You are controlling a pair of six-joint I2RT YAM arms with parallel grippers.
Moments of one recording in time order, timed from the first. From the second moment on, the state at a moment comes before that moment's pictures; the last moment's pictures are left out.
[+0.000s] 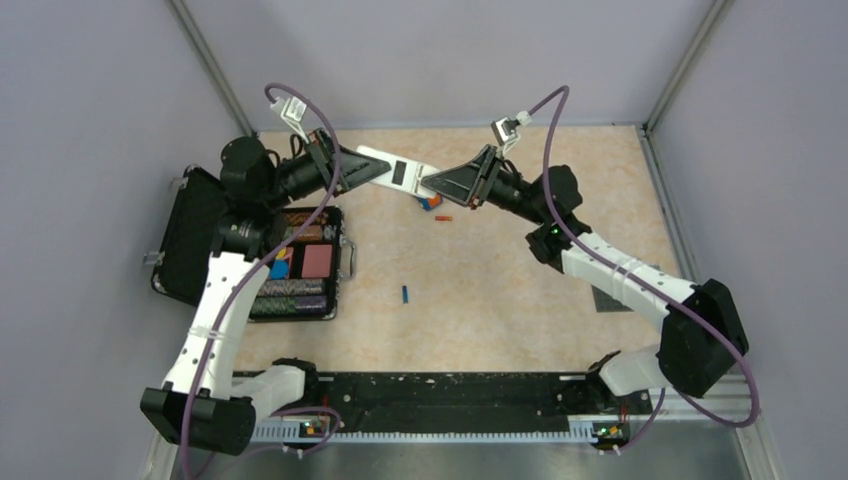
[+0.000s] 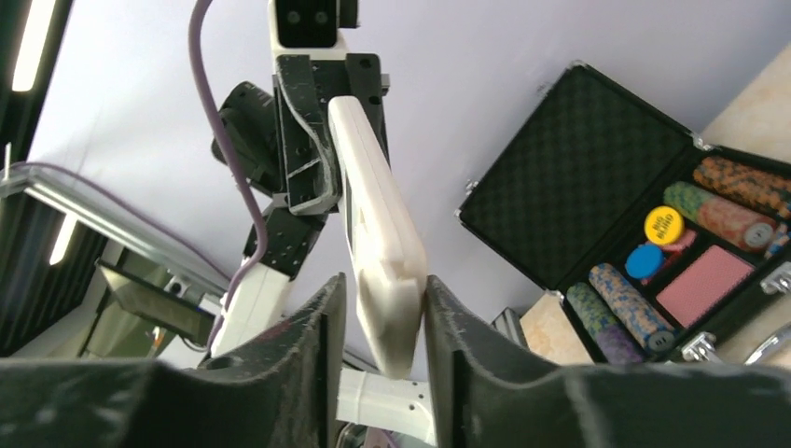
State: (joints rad) left arm -0.16 1.10 1.25 -0.07 0.87 -0.95; right arm 0.63 1.37 0.99 0.78 -0.57 1.23
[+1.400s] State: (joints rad) left arm -0.13 1.18 1.19 -0.20 0.81 -0.56; right arm 0.62 1.50 1.16 0.18 -0.57 1.03
